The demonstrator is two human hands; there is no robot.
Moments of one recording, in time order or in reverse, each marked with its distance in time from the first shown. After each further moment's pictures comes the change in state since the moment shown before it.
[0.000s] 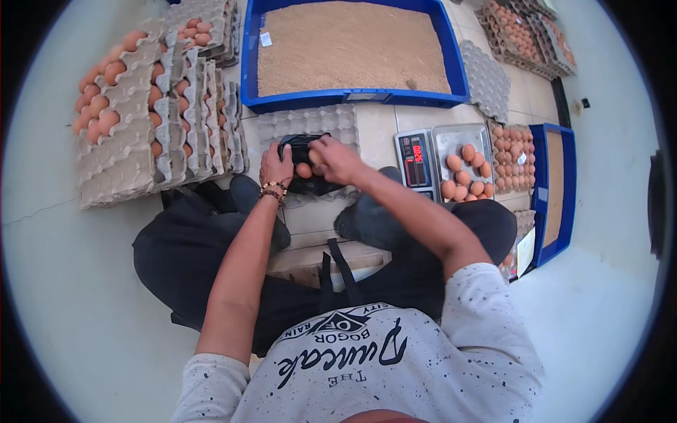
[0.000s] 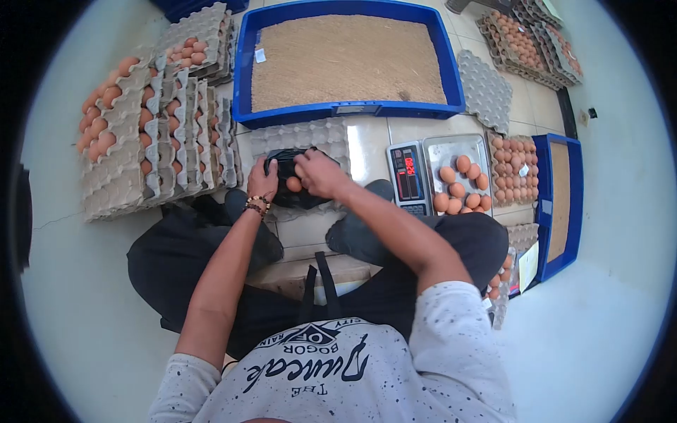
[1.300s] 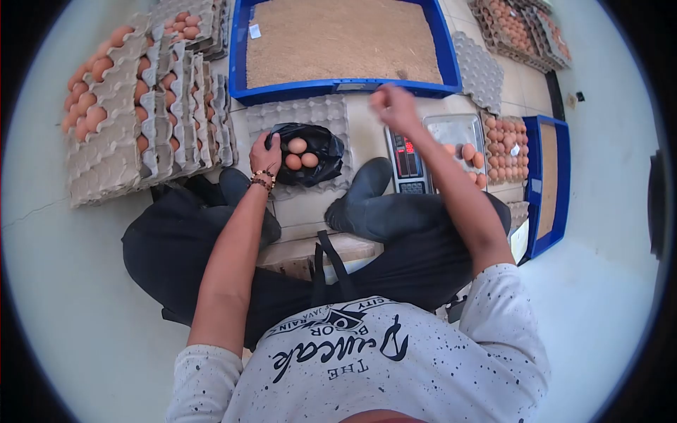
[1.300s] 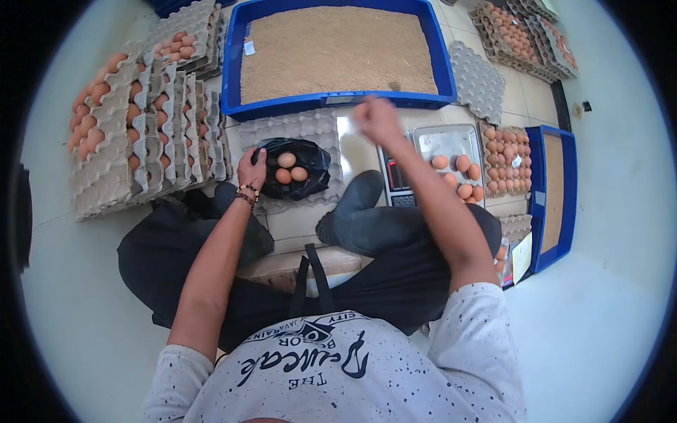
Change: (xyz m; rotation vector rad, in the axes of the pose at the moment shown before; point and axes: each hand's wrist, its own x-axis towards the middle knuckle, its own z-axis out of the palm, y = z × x) left_hand 0.001 0.007 0.005 -0.198 0.125 -0.055; right_hand -0.024 0.091 -0.111 -0.050 0.449 0.301
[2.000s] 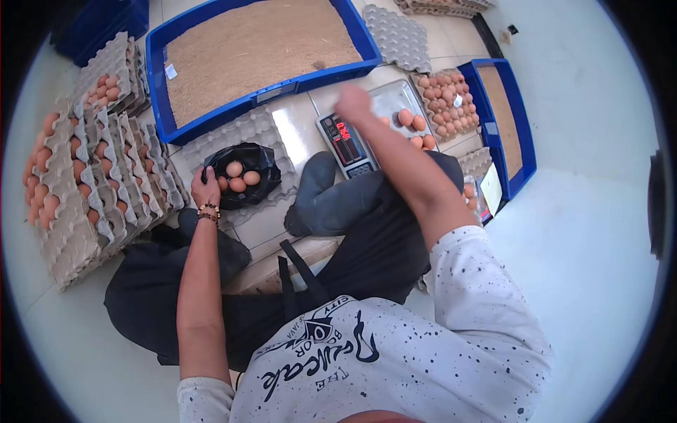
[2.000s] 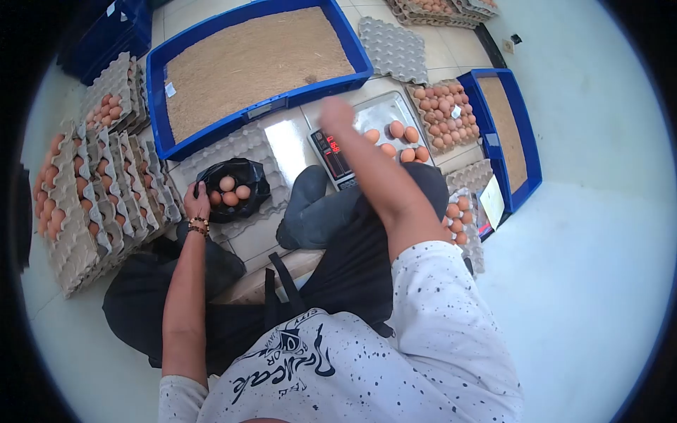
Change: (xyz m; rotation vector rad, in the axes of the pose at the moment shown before) left_hand 0.009 -0.019 0.004 0.038 -0.054 0.022; right_hand -0.022 0.047 -0.044 -0.455 -0.177 0.550
